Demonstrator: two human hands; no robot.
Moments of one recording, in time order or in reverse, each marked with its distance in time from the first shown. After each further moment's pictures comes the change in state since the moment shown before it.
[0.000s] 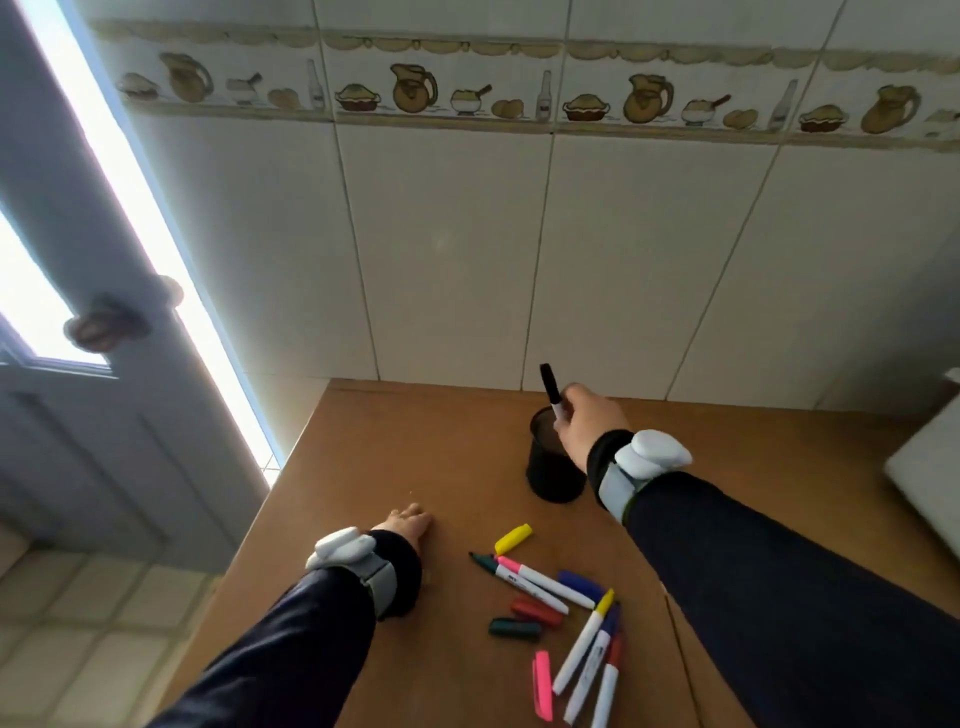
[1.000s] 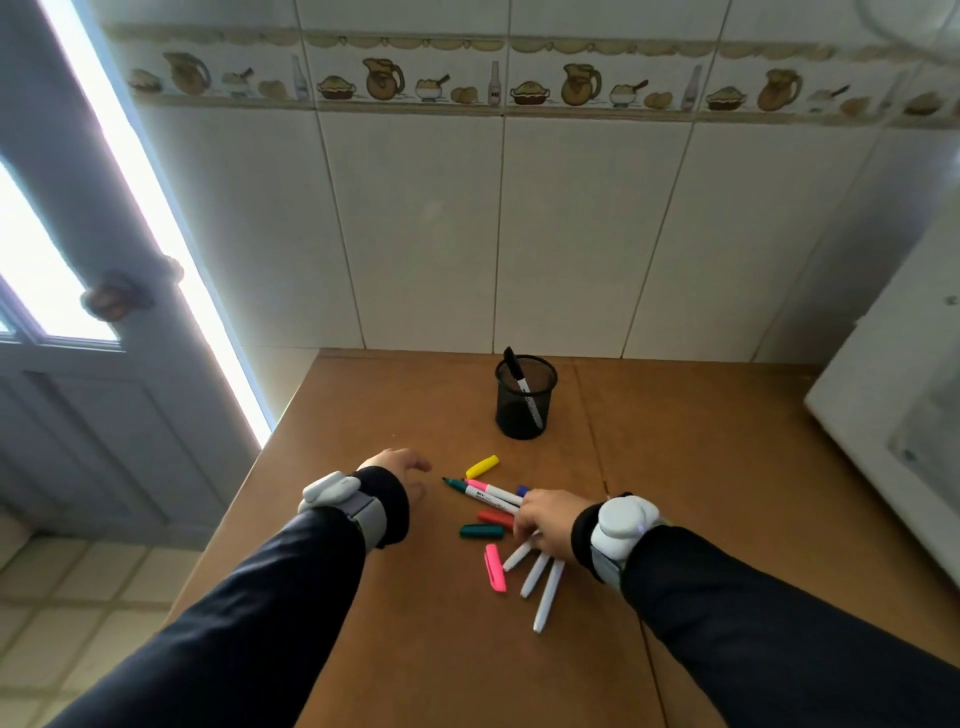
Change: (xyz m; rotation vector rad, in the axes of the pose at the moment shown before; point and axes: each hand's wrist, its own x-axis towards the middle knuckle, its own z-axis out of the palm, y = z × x) left_hand -0.058 0.023 0.028 -0.232 0.458 -0.024; right_hand -0.137 0.059 0.054 -0.379 -0.598 -0.483
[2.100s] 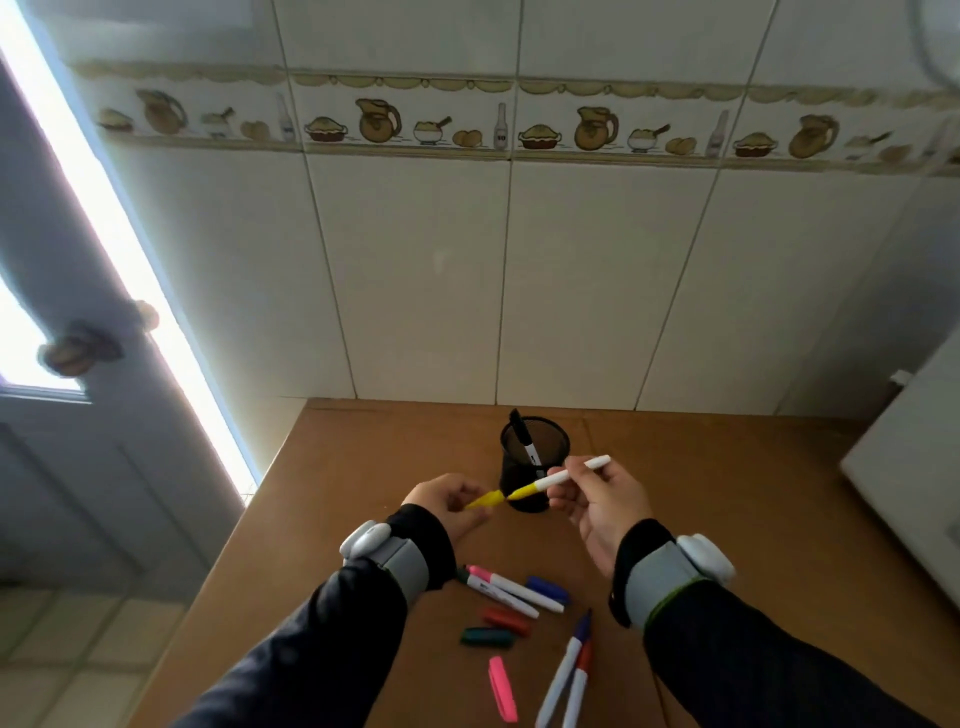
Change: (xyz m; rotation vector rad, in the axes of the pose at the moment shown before) left_hand 0.063 0.047 0.006 -0.606 0.100 0.131; right_hand 0.023 0.026 -0.067 1.942 0.868 0.285
